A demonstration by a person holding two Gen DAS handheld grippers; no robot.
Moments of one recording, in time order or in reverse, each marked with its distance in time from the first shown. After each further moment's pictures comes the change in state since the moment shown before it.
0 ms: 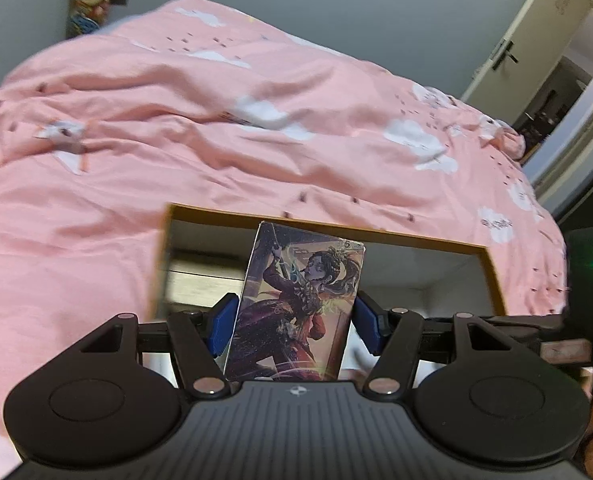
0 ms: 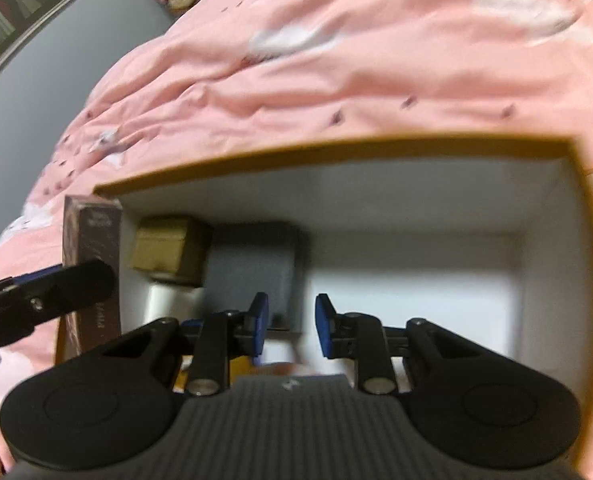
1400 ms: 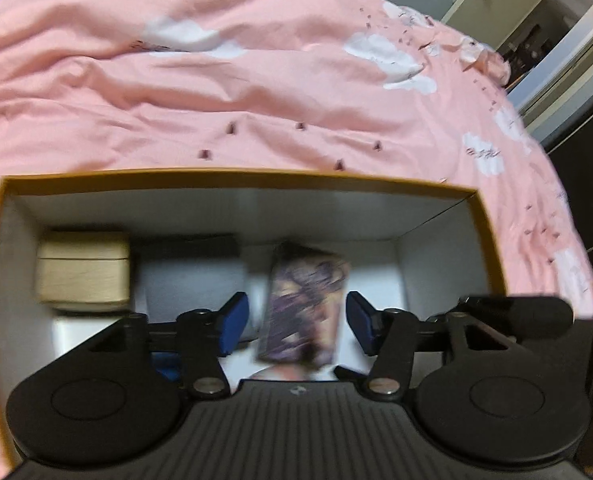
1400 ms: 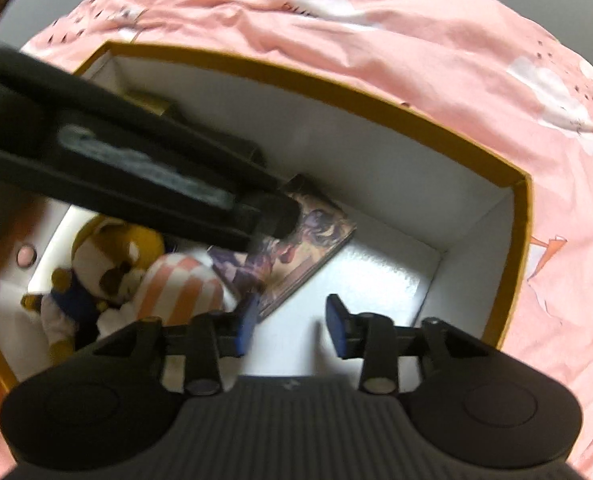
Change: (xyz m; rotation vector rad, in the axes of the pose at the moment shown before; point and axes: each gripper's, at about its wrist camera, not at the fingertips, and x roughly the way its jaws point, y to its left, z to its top) left arm 0.074 -0.042 0.002 0.074 0.213 -0.018; right arm -0.004 -0.008 -0.025 -0.460 0.130 -0.147
